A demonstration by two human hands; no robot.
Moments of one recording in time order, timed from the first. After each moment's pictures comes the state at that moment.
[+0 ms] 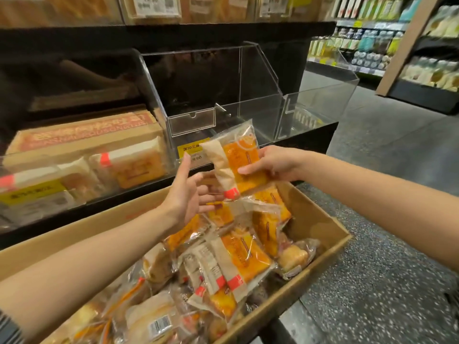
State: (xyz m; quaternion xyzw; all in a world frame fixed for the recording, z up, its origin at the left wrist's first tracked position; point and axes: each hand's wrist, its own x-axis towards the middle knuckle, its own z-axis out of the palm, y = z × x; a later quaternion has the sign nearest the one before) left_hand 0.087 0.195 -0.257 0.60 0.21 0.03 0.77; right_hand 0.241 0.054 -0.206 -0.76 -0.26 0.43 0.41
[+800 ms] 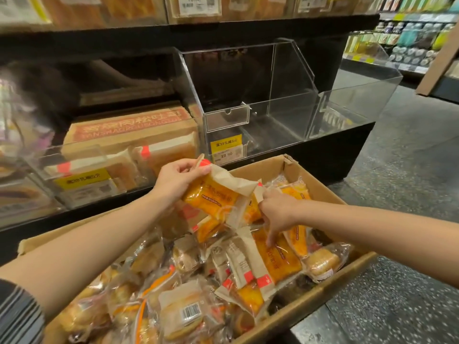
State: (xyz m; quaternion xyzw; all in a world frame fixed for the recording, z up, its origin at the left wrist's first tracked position) left_hand 0.055 0.263 -0.256 0.71 0.27 0.22 0.61; right_hand 0.180 0.083 -0.271 -0.82 -0.52 0.17 -0.18
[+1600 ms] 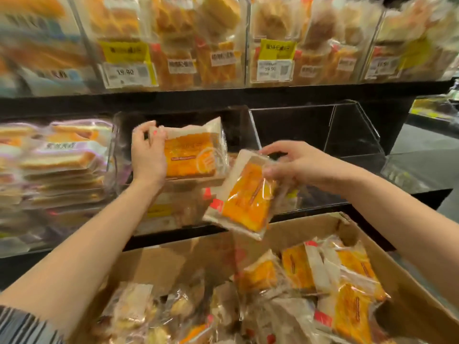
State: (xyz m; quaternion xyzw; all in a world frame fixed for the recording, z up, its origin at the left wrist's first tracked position) left_hand 0.007 0.364 -0.147 0.64 0.33 0.57 0.40; right_hand 0.180 0.159 -0.121 -0.70 -0.52 0.28 0.40
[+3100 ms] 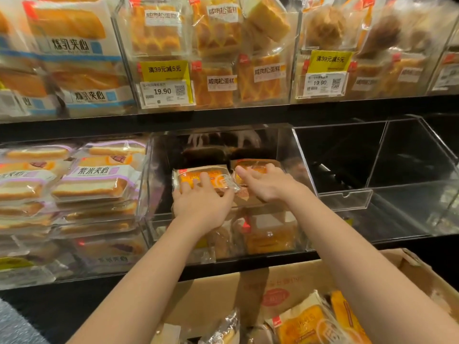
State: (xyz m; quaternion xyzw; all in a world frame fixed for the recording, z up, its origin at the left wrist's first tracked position) left_hand 0.009 0.374 -0.162 0.86 0.50 0.06 0.05; right_hand 0.161 0.325 -0.157 -0.85 -0.49 0.13 0.13
